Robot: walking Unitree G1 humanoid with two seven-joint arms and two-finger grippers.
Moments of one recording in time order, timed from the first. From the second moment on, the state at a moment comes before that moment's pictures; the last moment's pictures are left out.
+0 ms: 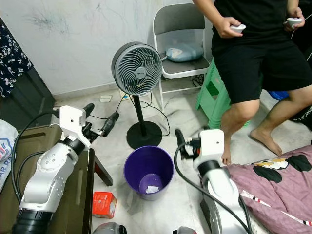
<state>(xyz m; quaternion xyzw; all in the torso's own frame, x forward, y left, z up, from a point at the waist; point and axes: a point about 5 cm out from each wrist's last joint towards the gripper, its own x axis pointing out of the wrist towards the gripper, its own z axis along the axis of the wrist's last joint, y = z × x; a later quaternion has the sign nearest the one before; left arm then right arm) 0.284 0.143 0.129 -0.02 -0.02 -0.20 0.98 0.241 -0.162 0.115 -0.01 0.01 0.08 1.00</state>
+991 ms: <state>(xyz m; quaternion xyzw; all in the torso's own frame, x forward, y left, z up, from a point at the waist) 0.297 0.127 0.128 -0.04 -0.04 -0.20 0.98 0.264 -0.157 0.123 -0.05 -0.01 0.09 0.99</state>
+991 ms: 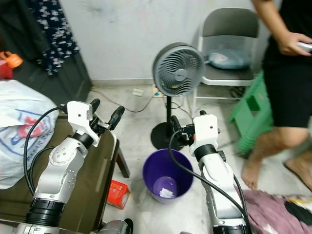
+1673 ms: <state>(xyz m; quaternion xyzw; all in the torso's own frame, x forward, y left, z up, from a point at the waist) 0.298 0.121 0.127 -0.04 -0.04 -0.22 0.97 0.267 -0.158 0.123 -0.05 -0.01 0.09 0.99</state>
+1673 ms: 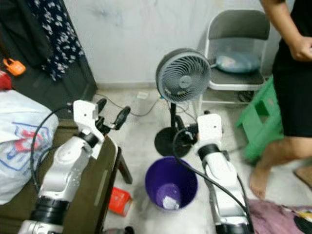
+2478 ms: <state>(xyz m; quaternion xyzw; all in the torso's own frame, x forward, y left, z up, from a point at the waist) 0.299 0.126 0.124 -0.06 -0.03 -0.20 0.98 0.267 -0.158 0.119 -0.04 0.00 0.09 1.00</state>
